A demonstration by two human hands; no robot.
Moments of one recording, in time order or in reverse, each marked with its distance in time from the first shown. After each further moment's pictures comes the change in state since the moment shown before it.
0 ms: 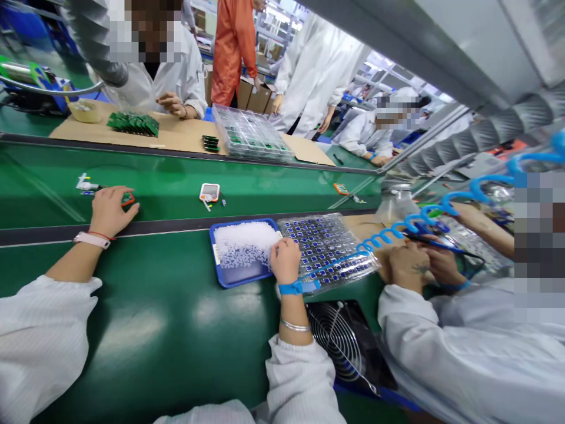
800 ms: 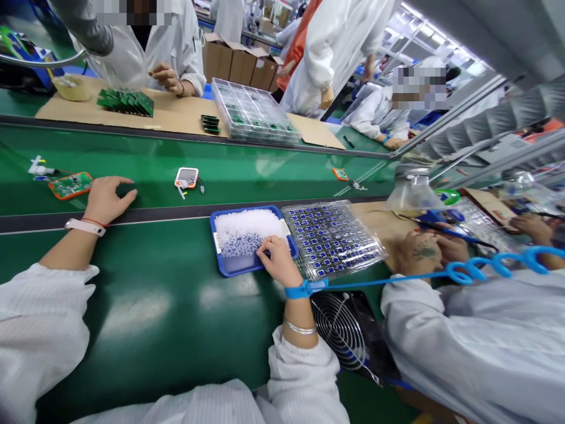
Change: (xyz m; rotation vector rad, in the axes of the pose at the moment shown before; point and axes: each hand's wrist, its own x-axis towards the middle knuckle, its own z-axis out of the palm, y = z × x) left_hand 0.008 -0.007 0.005 -0.019 -0.106 0.035; right_hand -0.014 -0.023 -0.025 0.405 -0.404 -0.176
